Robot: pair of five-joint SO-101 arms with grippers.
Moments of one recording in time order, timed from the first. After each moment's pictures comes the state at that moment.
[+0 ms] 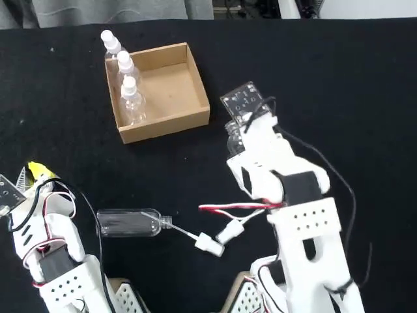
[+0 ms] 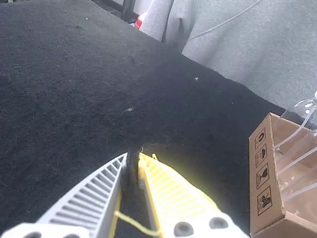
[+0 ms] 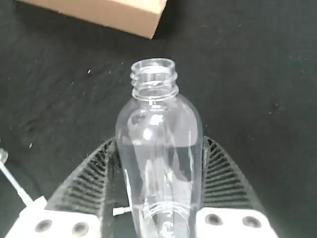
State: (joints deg) left arm -34.9 -104.0 96.1 32.1 14.1; right arm -11.7 -48.7 43.4 68.0 15.3
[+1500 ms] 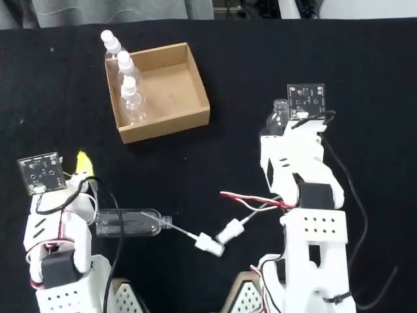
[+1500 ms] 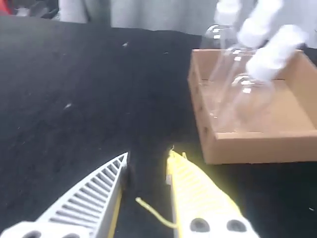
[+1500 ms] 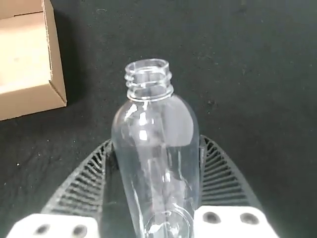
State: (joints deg) left arm -17.9 -104.0 80.7 52.9 -3.0; right arm 3.3 -52.3 56.6 44.7 2.9
